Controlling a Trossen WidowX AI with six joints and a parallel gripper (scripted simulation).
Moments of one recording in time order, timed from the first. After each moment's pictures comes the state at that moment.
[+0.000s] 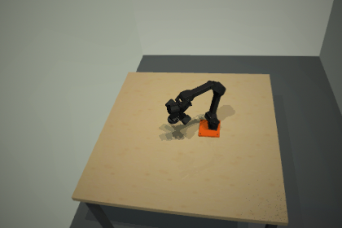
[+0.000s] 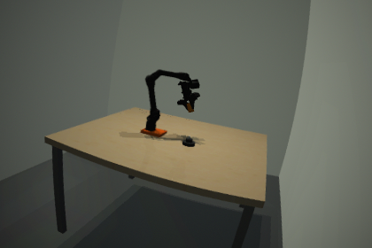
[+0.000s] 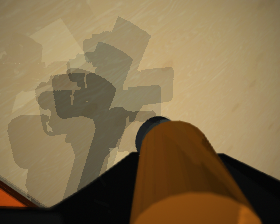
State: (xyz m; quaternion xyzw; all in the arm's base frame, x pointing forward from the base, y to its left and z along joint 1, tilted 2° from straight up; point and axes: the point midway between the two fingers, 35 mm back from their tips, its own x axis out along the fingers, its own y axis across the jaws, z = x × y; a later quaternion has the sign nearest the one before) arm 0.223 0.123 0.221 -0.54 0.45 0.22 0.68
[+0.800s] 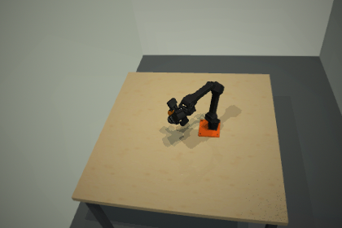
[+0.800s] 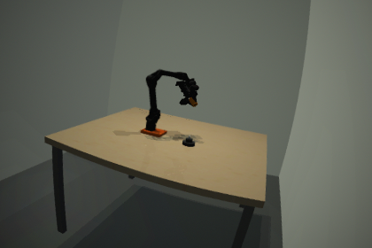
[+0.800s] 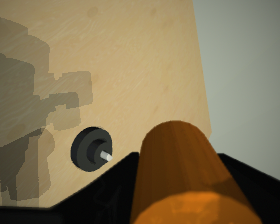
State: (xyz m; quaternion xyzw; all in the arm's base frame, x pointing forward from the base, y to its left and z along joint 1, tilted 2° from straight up) arm 0.226 0.142 0.259 -0.61 0.33 0.09 0.72
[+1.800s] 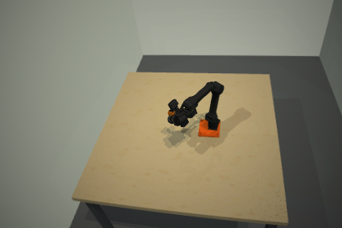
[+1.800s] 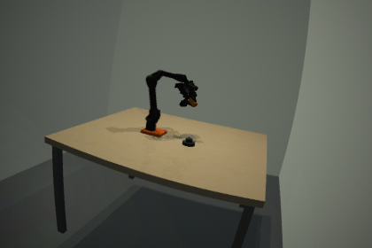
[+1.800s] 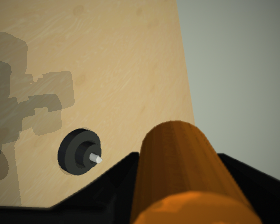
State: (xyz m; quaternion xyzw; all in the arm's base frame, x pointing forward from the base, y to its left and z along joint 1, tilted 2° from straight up) arm 0.224 0.144 0.255 -0.62 0.31 0.06 0.72
